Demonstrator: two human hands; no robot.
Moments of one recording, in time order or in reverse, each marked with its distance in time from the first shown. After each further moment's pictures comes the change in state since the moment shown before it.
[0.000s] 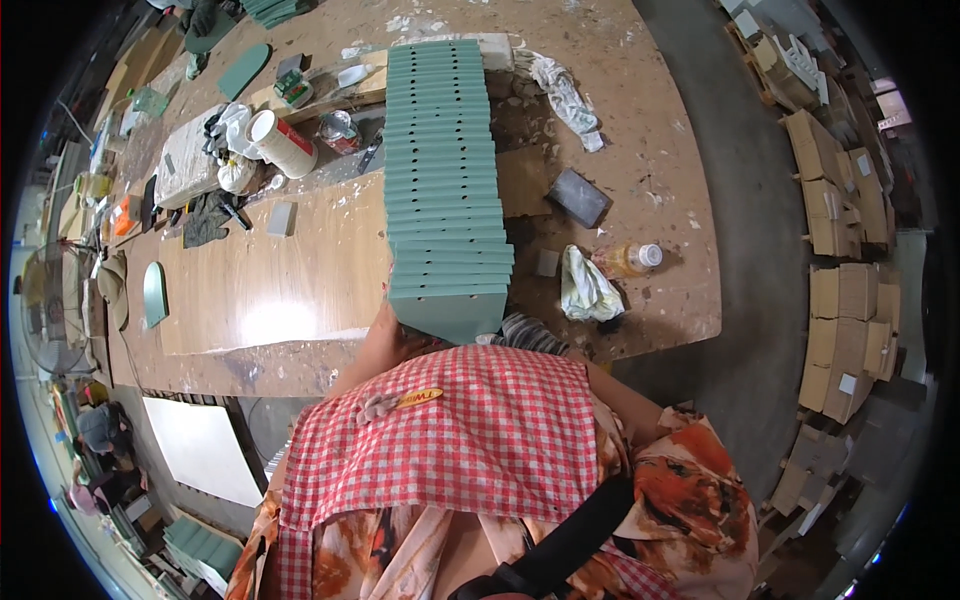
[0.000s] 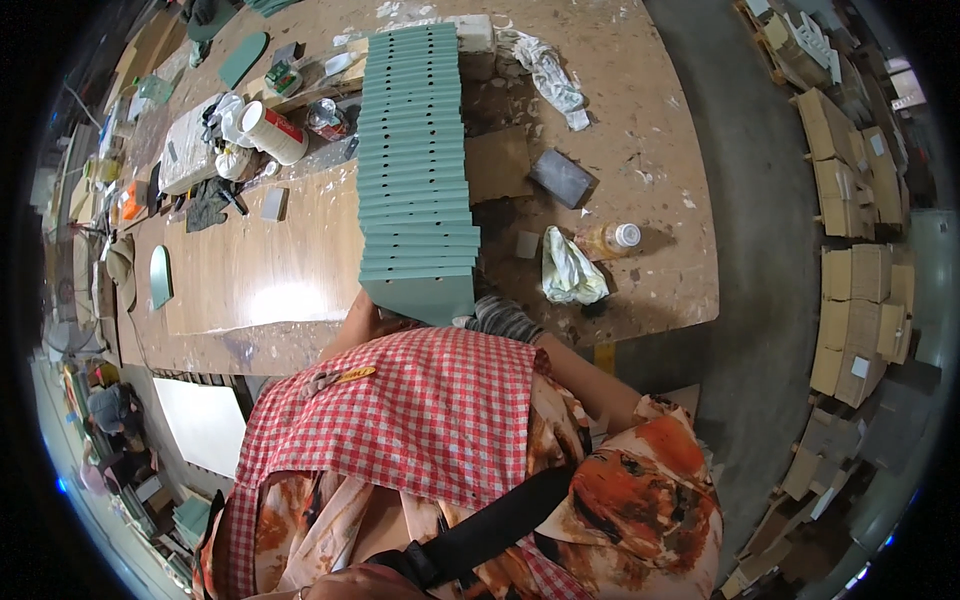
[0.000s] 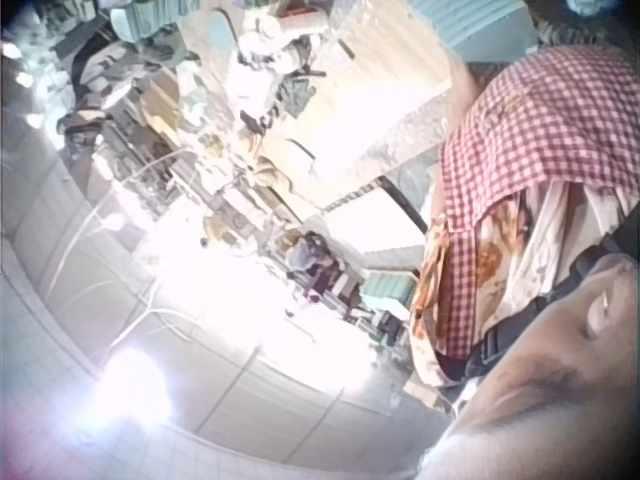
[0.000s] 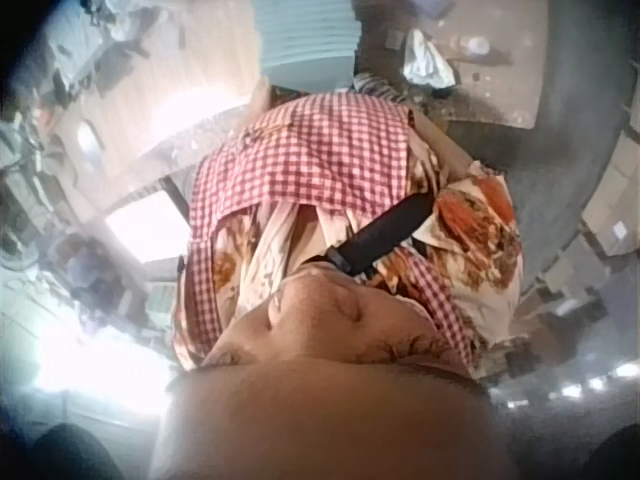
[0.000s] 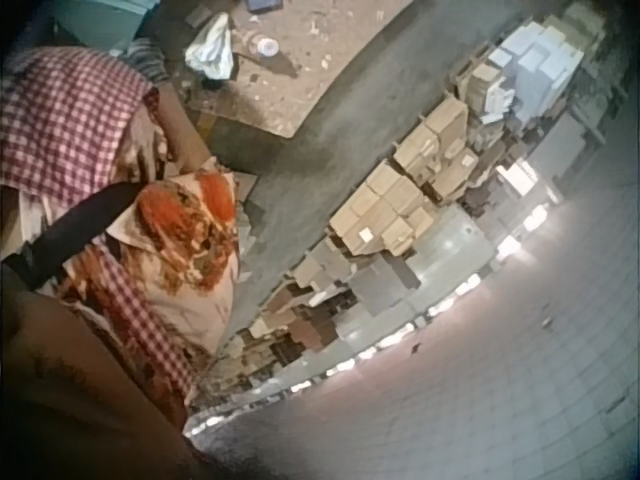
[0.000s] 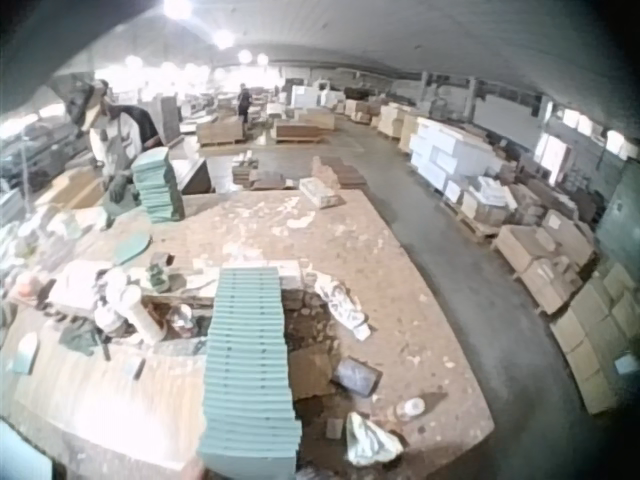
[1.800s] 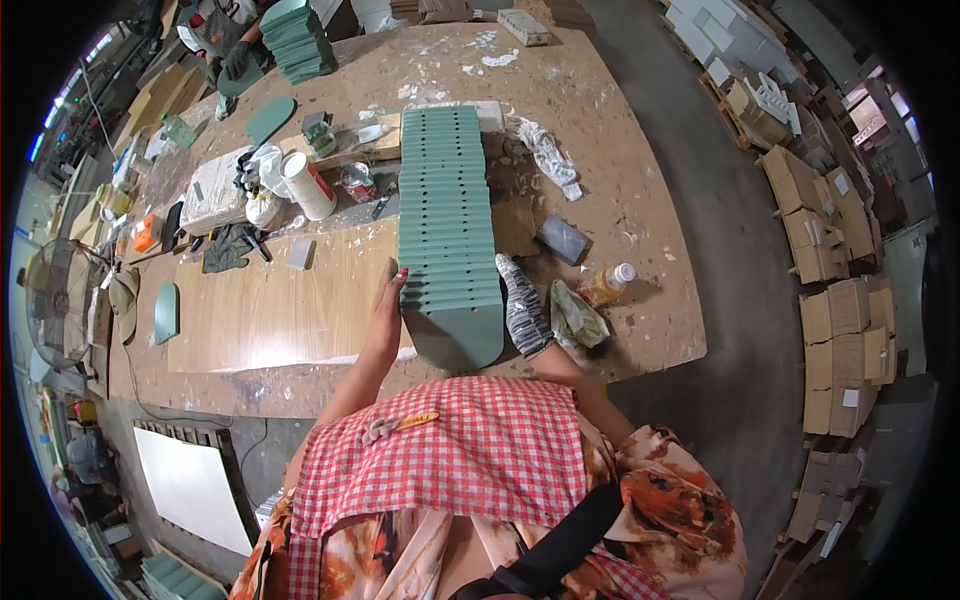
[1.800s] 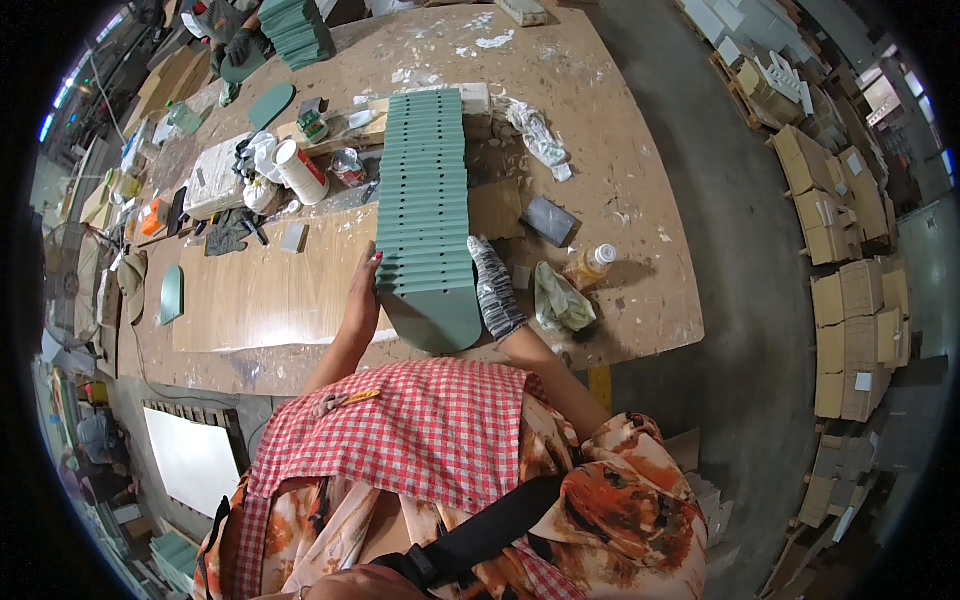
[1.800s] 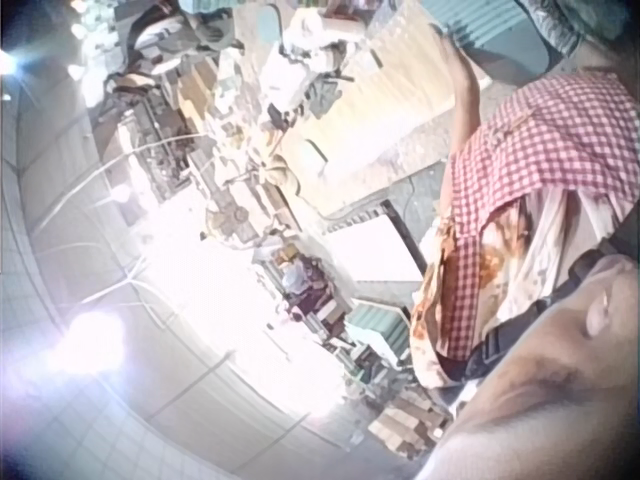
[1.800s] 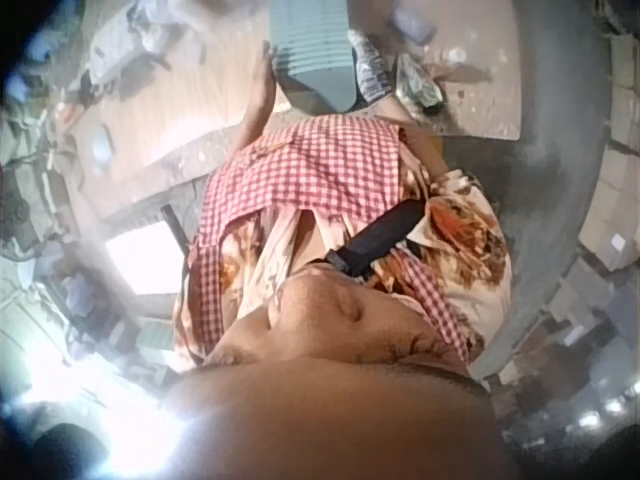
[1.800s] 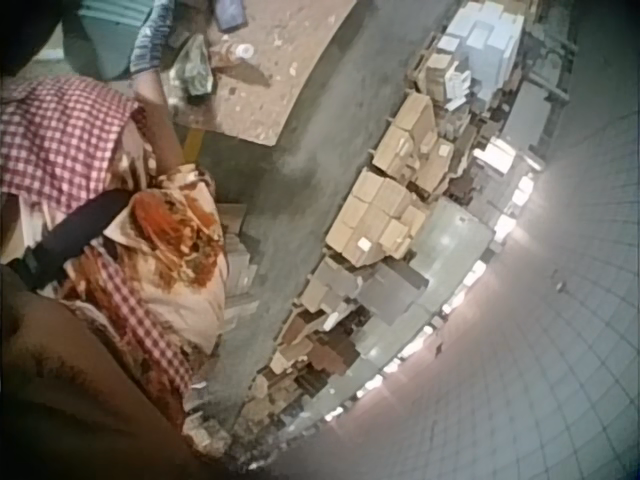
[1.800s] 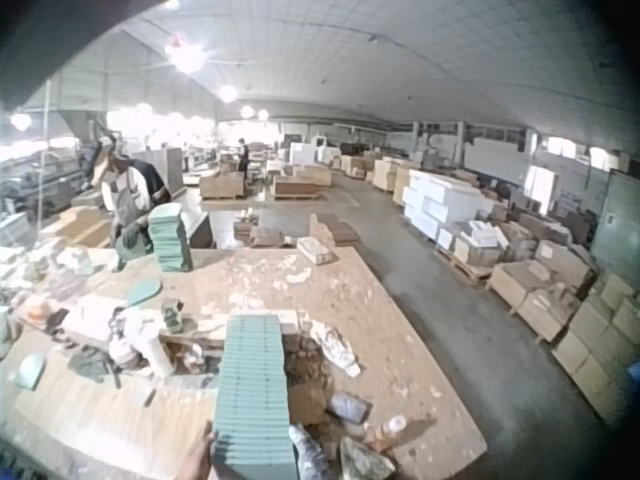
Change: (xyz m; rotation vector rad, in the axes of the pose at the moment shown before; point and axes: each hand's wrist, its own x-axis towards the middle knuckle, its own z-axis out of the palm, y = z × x) left_hand 0.050 0.009 -0.006 -0.778 0.362 -0.013; right_hand 0.027 -0.054 -0.031 1.003 0.494 -0.239
